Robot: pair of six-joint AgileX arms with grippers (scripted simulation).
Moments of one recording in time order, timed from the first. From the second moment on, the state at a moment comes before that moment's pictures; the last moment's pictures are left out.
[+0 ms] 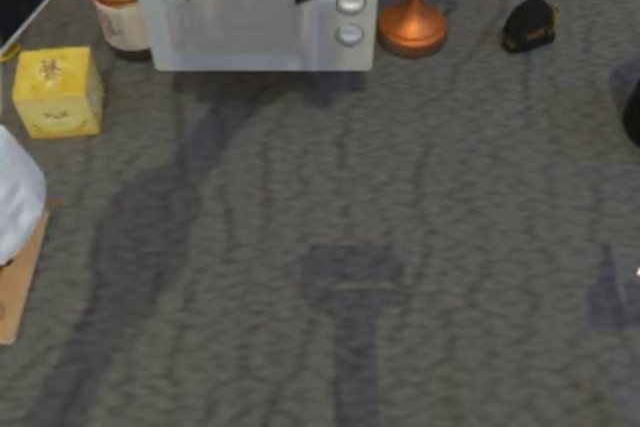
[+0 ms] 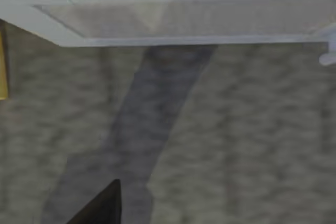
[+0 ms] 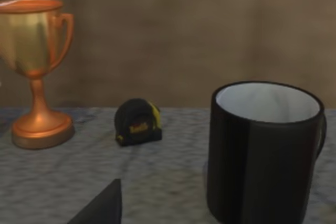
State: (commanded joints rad) left arm -0.52 2.24 2.41 -1.38 -0.22 -0.42; right arm 0.00 0.00 0.00 0.00 0.00 0.00
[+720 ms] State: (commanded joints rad) left arm -0.59 2.53 2.90 -1.49 -0.28 -0.53; right arm 0.00 0.00 0.00 0.00 0.00 0.00
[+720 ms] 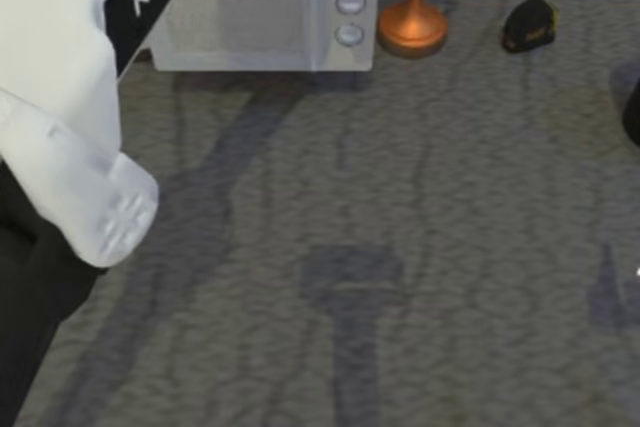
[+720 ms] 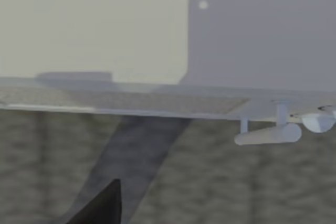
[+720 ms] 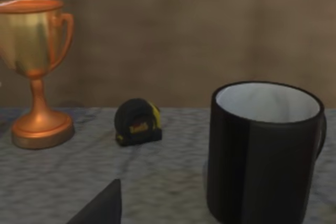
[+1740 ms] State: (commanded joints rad) left arm -0.54 2.58 2.69 -1.22 -0.26 -0.49; right arm 0.00 0.00 0.00 0.00 0.00 0.00
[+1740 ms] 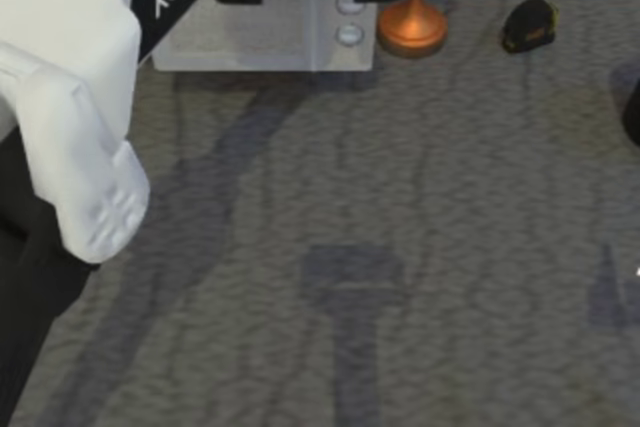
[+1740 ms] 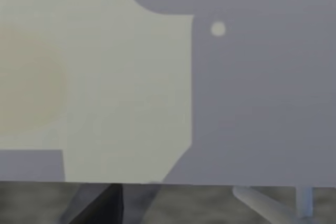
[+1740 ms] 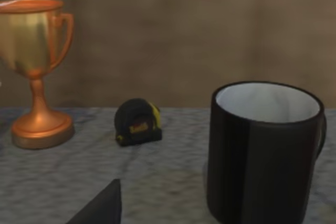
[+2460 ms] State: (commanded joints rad) left arm -0.54 2.58 2.69 -1.22 -0.26 -0.49; right arm 0.00 0.00 0.00 0.00 0.00 0.00
